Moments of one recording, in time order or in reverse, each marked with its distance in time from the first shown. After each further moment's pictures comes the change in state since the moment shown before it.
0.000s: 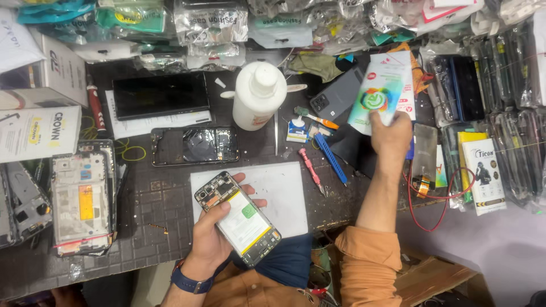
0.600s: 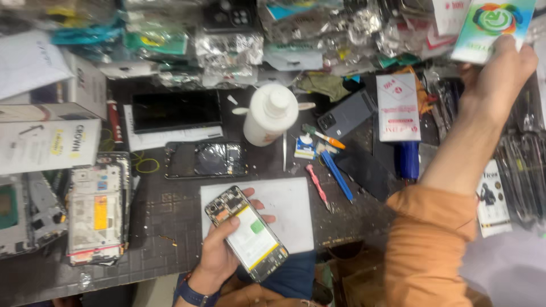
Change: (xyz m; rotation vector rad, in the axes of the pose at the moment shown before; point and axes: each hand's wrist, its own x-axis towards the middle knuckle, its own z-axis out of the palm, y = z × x) left_hand 0.000 -0.002 -0.006 -0.012 -0.007 0.008; right_hand 0.147 -0.086 -0.089 1.185 -0.127 -0.246
